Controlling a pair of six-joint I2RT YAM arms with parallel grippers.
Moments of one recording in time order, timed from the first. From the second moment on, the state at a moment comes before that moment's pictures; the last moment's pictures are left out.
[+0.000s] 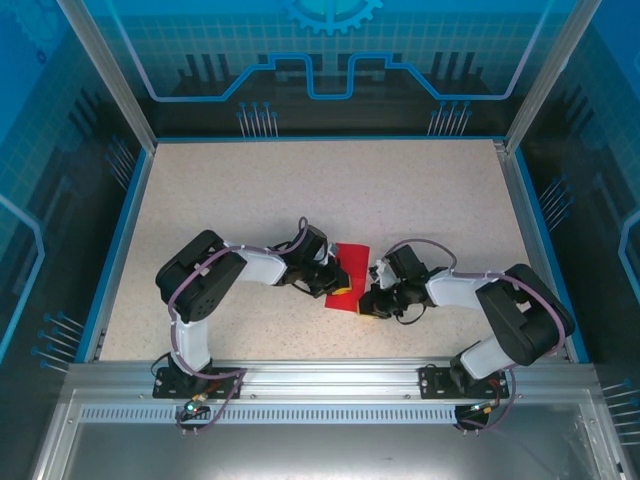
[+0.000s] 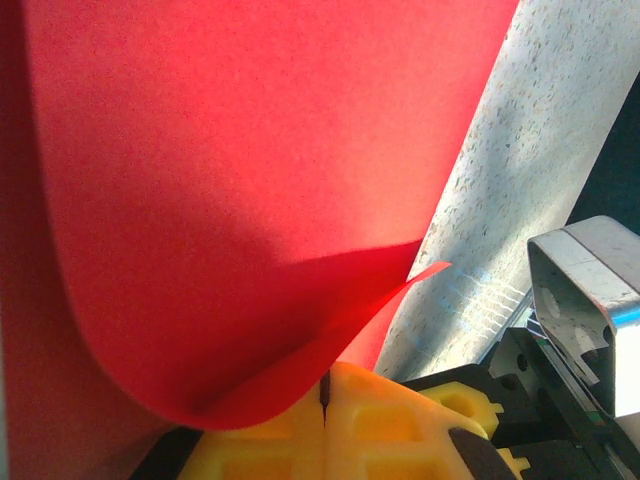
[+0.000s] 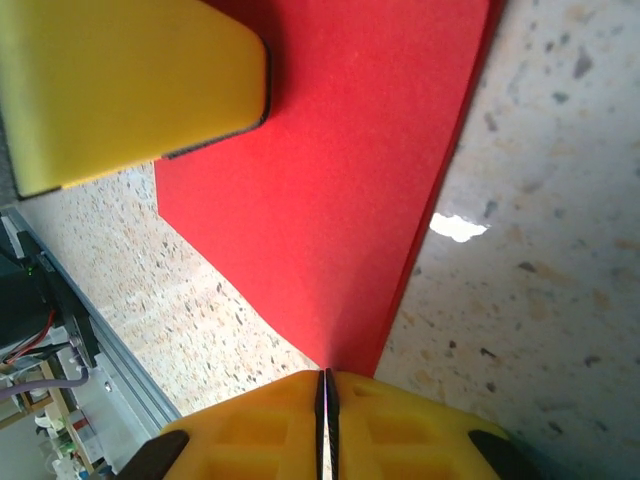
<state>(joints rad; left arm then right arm) -0.66 1.91 0.88 0.13 0.63 -1.07 0.51 1.50 0.49 -0.15 -0.66 0.64</state>
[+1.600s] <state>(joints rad) -0.69 1.89 0.90 0.08 0.61 -1.03 0.49 1.57 0.55 -0.14 -0.66 0.67</state>
